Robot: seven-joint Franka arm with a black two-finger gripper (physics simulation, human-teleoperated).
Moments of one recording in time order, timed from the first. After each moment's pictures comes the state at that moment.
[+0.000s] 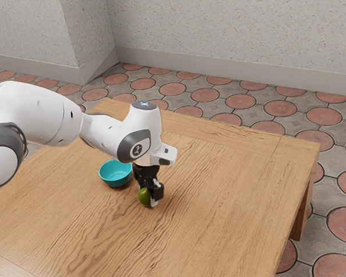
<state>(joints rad) -0.25 0.45 0.11 -1.91 0.01 2.26 0.28</state>
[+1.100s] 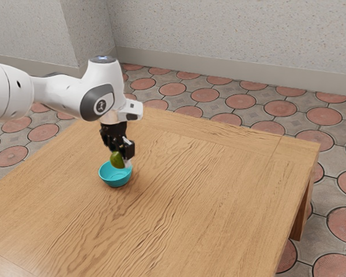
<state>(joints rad) -0.11 0.24 0.13 -1.91 0.05 2.13 0.22</state>
